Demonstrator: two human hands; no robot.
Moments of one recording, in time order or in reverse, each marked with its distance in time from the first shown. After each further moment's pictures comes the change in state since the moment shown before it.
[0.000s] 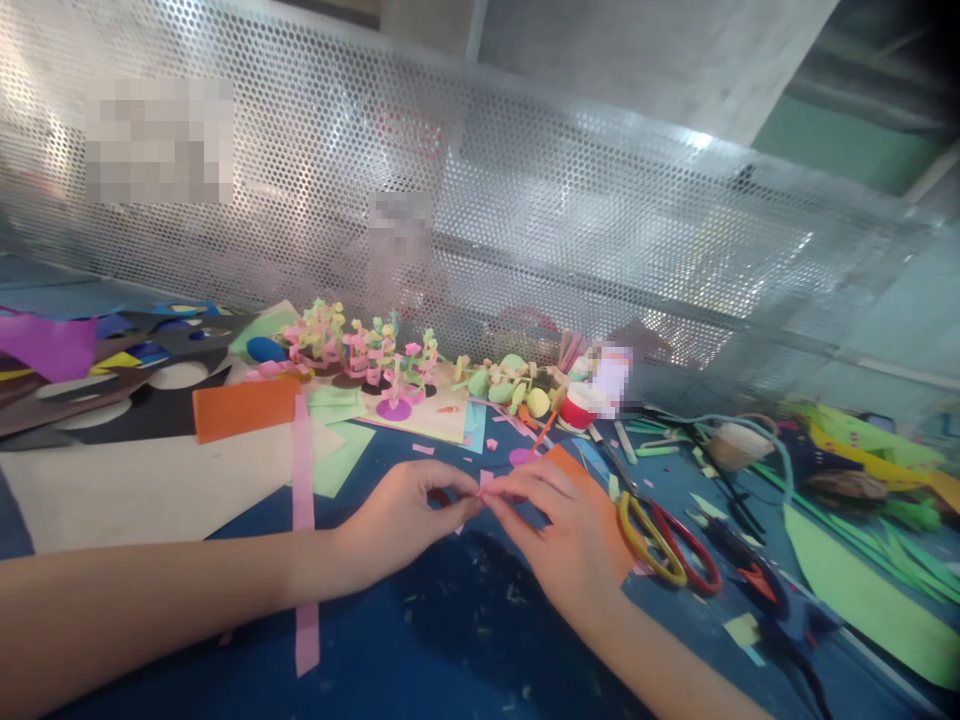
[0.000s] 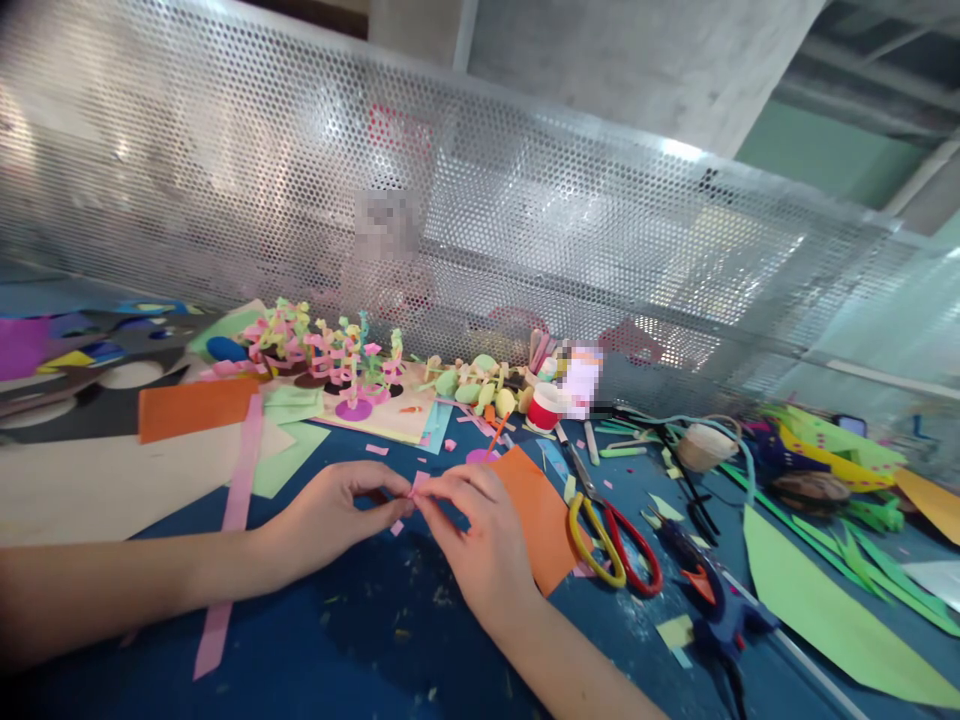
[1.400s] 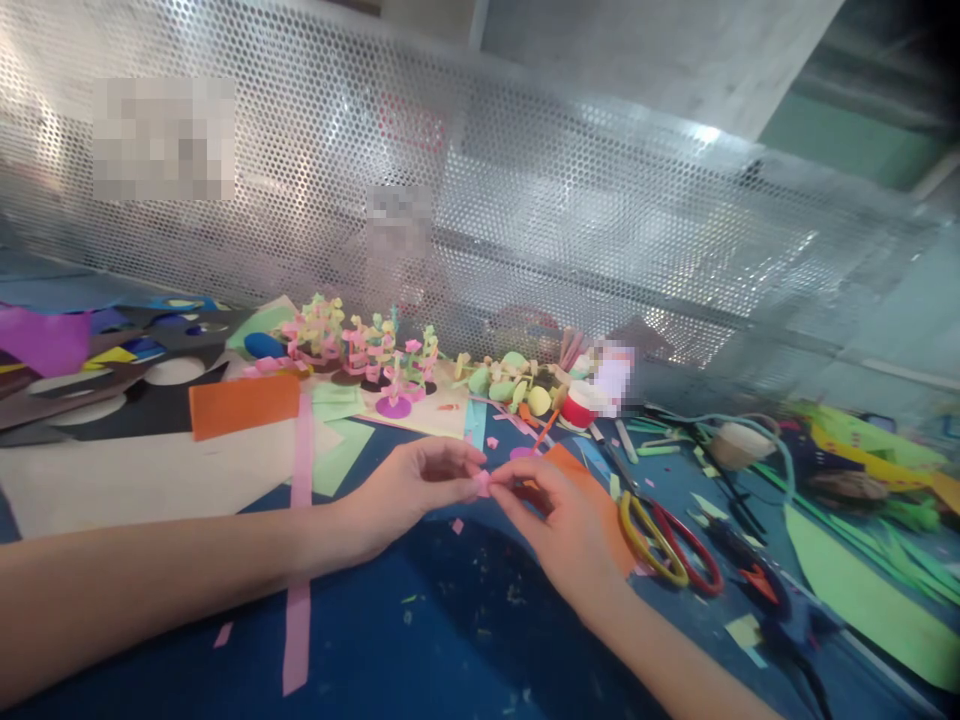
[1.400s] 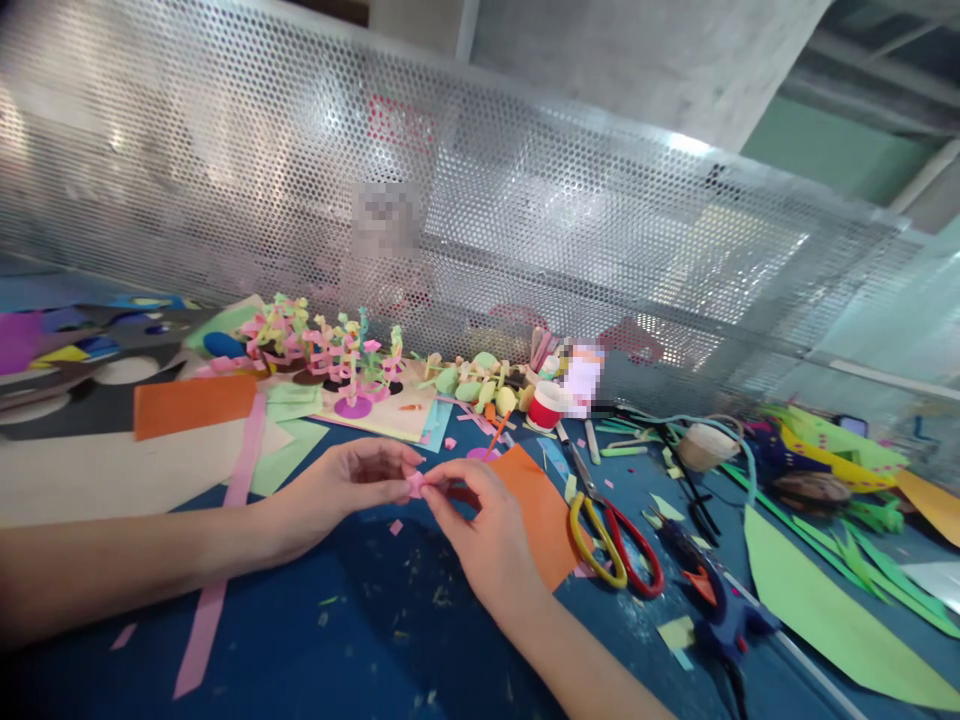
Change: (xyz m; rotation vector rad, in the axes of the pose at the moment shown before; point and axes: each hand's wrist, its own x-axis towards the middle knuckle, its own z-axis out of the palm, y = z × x) left_hand 0.010 -0.005 -0.003 -0.654 -0.059 -0.149; right_hand 0.003 0.009 0.005 0.337 -0.033 0.232
